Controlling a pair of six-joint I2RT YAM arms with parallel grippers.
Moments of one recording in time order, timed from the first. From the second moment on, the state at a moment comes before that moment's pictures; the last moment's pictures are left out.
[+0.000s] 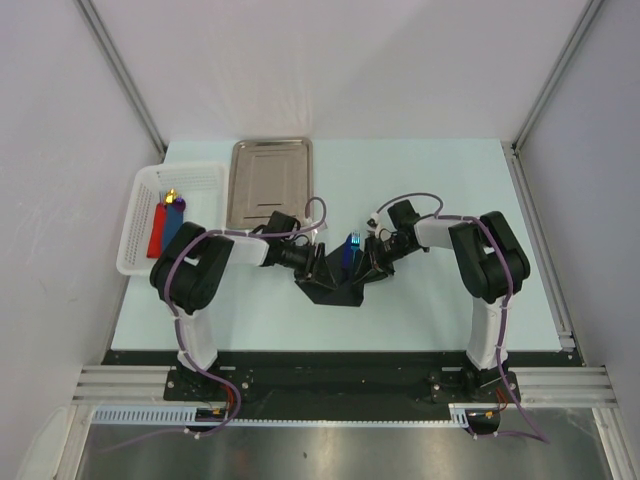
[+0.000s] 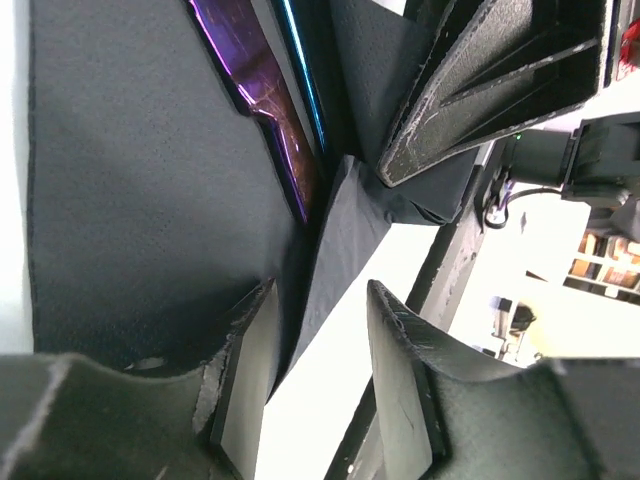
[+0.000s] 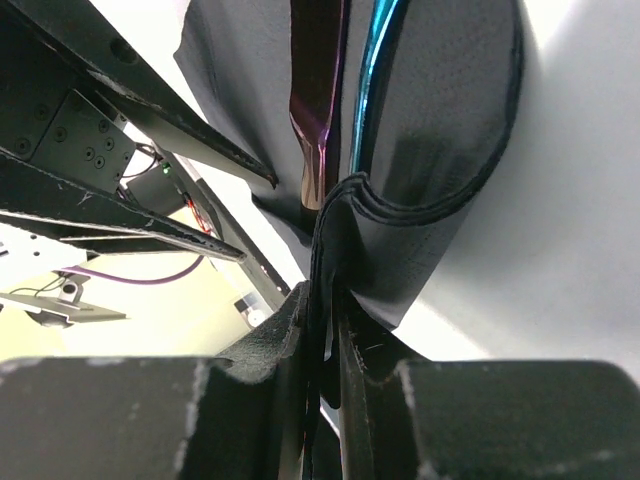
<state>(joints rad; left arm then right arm) -0.46 1.90 0.91 -0.01 0.92 -0.38 0.38 1.99 1.10 -0.38 -0.90 0.46</state>
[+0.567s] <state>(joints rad) -0.49 1.92 0.92 -0.04 0.91 -0.34 0.40 1.99 1.11 -0.38 -0.90 0.46</state>
